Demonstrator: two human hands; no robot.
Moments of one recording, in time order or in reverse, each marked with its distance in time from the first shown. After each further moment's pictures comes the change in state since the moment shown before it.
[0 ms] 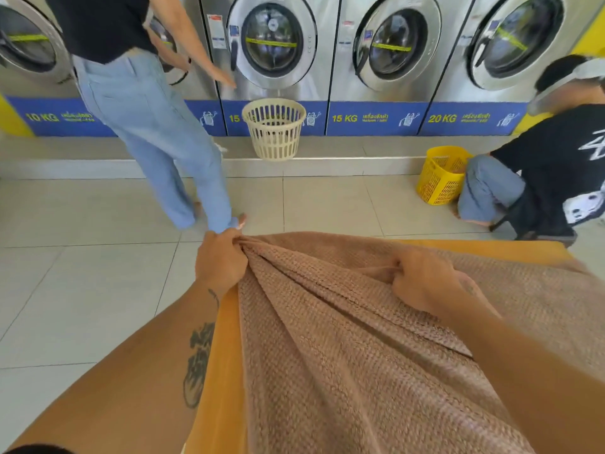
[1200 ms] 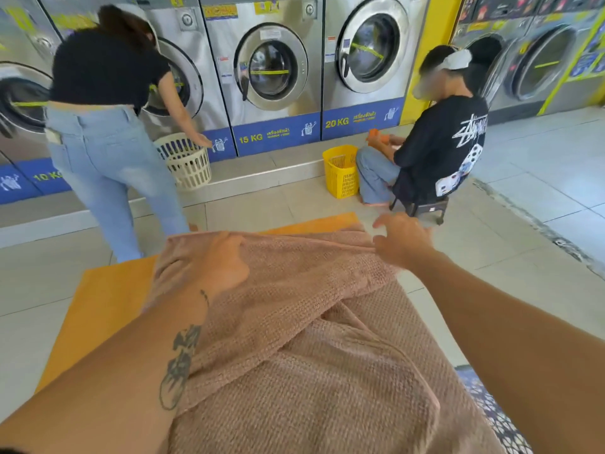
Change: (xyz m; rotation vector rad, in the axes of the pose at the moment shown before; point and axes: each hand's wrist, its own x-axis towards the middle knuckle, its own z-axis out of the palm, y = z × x) left_hand -0.167 0.321 0.063 0.326 -0.310 0.397; right_hand -0.119 0.325 -0.093 0.203 0.179 0.278
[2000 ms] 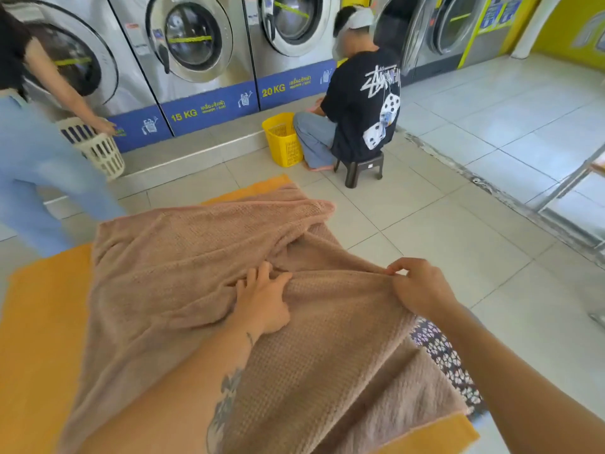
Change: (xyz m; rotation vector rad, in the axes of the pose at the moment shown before) left_hand -0.144 0.142 0.092 0.140 -0.349 0.269; right_hand -0.215 0.121 -0.010 0.350 -0.093 0.419
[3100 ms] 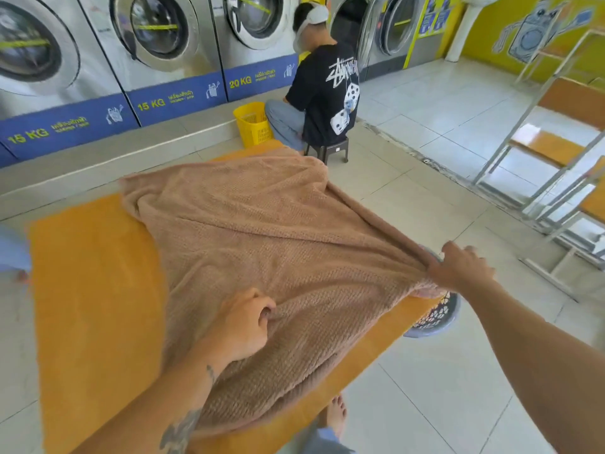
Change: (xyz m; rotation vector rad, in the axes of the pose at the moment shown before) left_hand -0.202 -0.091 0.077 -0.209 0.029 0.251; right_hand -0.176 0.071 0.030 -0.425 0.194 0.369
